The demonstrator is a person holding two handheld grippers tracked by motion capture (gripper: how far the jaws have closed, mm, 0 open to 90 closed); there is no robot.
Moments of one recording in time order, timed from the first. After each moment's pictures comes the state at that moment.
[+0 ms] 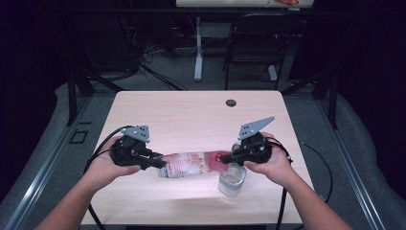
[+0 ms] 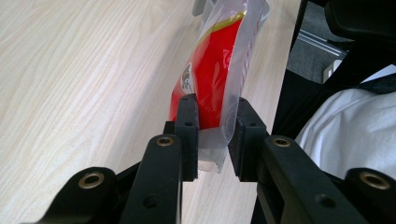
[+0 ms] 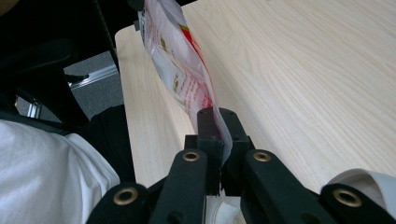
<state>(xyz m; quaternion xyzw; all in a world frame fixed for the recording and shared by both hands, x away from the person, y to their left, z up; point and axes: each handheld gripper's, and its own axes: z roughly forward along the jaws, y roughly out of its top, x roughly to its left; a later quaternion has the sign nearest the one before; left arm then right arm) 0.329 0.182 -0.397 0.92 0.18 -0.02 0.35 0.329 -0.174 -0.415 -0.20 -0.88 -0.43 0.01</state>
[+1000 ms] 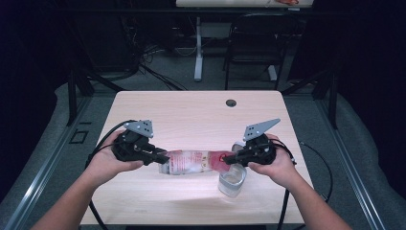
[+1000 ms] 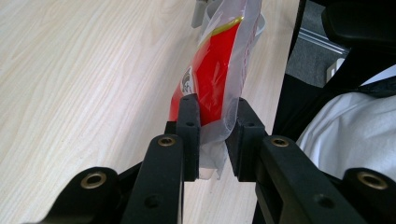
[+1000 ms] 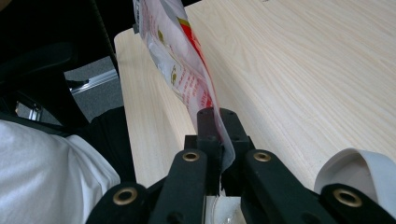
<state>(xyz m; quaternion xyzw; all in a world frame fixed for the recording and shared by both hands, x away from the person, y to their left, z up) 0.331 0.171 -0.379 0.92 0.17 -0.01 0.35 0.326 -0.185 -0.418 -0.21 -0.87 -0.44 0.01</state>
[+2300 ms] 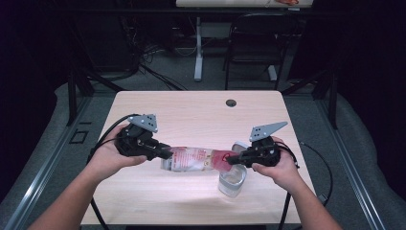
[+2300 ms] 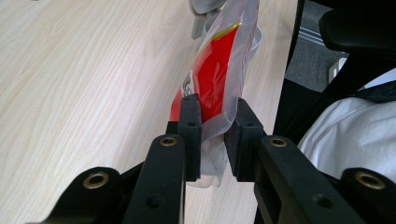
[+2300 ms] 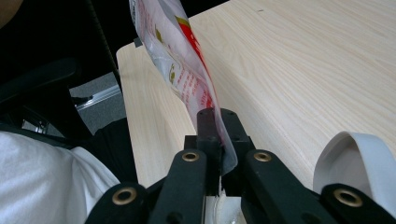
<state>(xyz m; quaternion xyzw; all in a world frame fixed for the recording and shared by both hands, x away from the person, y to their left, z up) 0.333 0.160 -0.361 0.93 0.16 0.00 0.34 0.323 -0.197 -0.426 -0.23 -0.85 -0.47 0.01</state>
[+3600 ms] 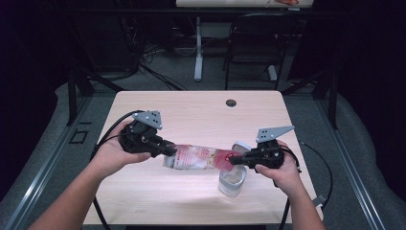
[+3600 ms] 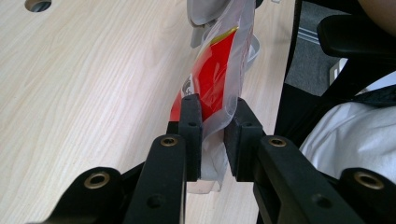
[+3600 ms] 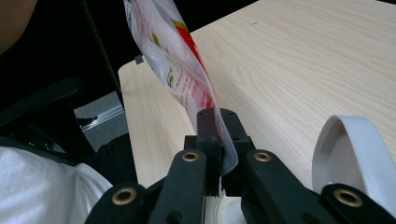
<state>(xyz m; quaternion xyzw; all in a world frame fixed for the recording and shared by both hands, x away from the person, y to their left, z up) 0.335 0.149 -0.352 0.93 0.15 0.00 0.35 0.321 -0.210 -0.438 -0.25 -0.82 -0.51 0.01</state>
